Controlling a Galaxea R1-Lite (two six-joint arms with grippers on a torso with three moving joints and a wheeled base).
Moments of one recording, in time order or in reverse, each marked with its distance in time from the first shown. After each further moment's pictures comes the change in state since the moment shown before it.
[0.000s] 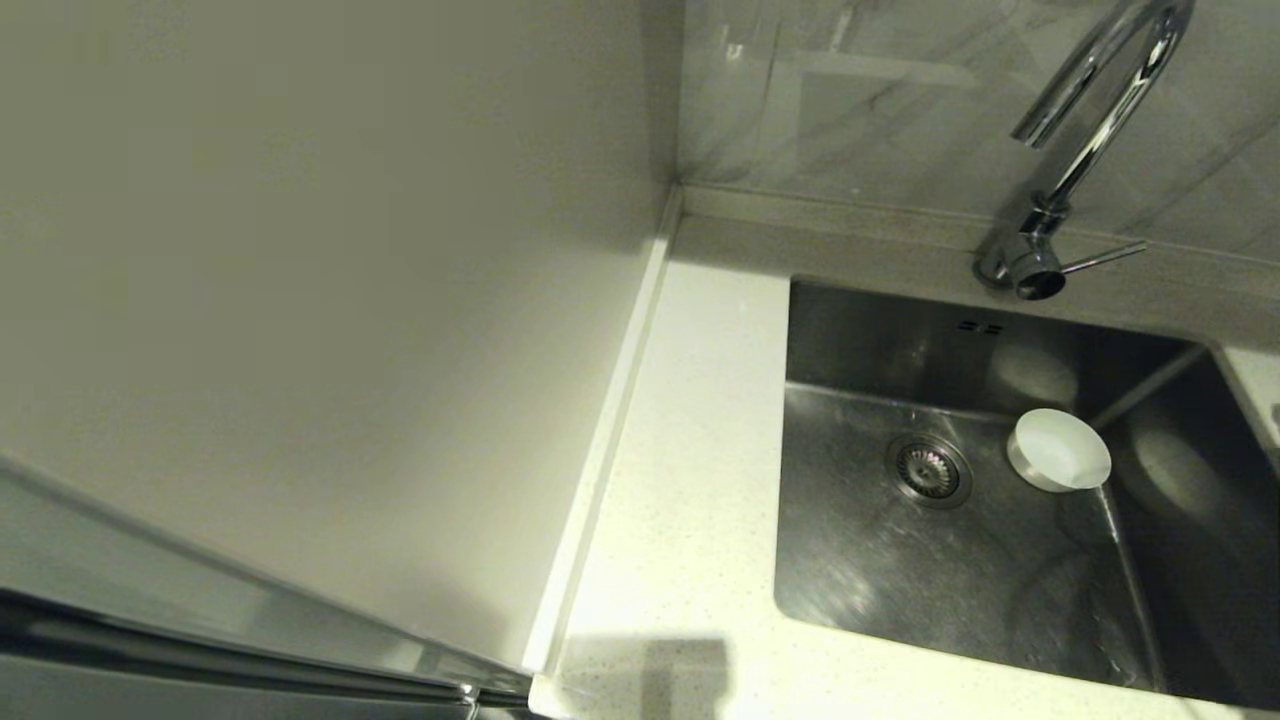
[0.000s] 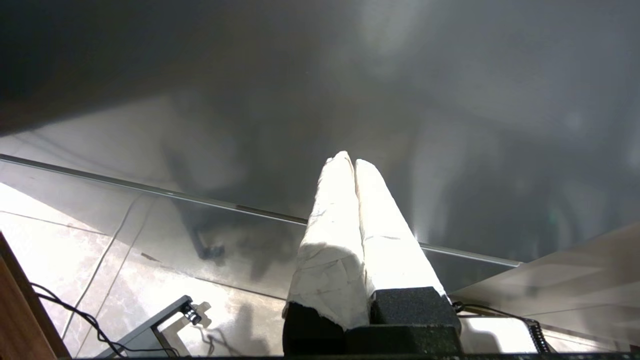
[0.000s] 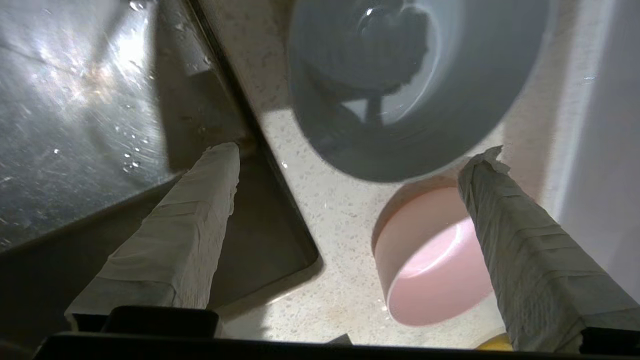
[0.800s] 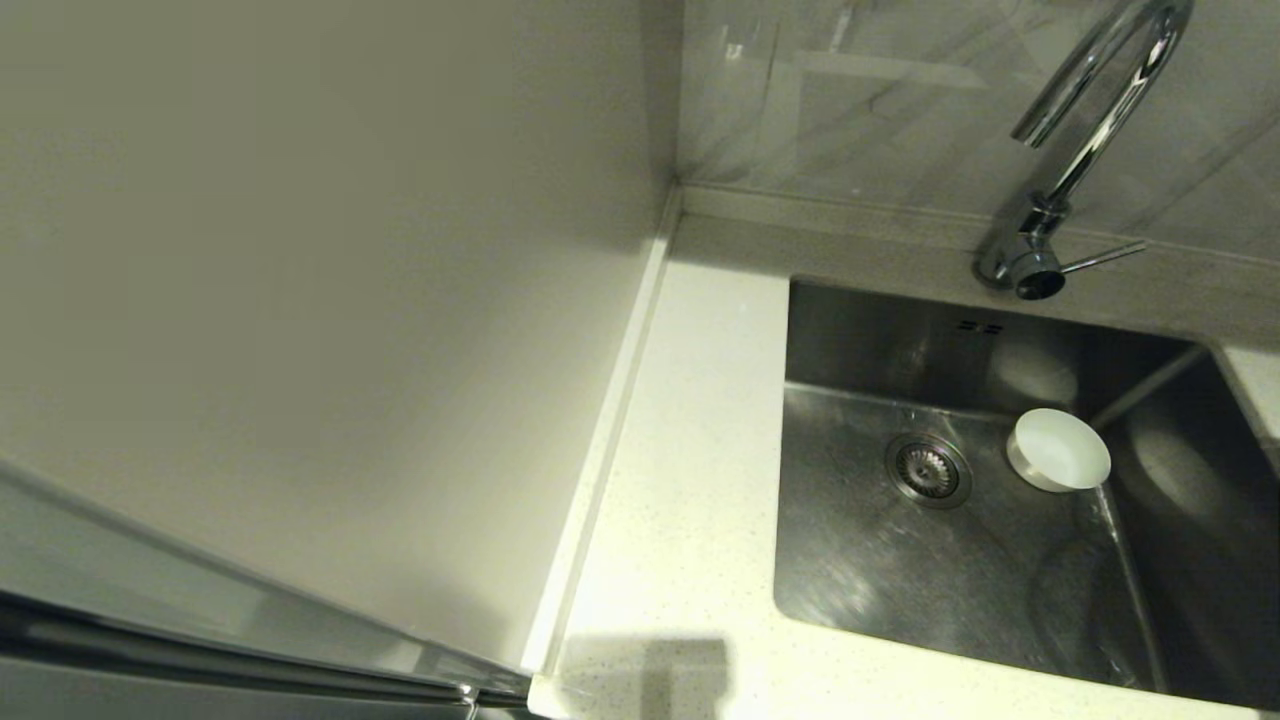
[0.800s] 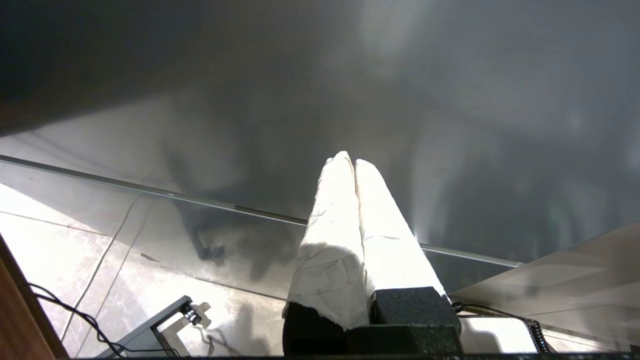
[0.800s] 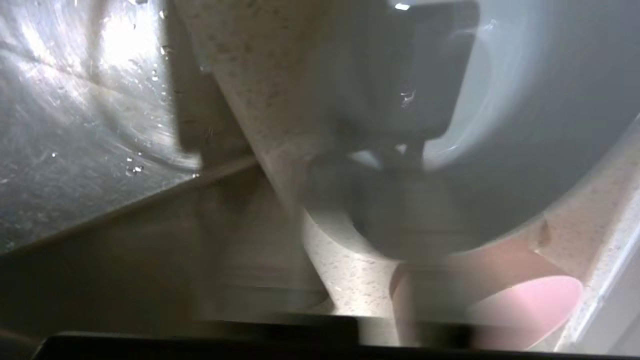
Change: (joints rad) left arm 0.000 0.000 0.000 0.000 0.000 0.000; right arm -0.006 0.122 -0.006 -0.041 0.050 -0.011
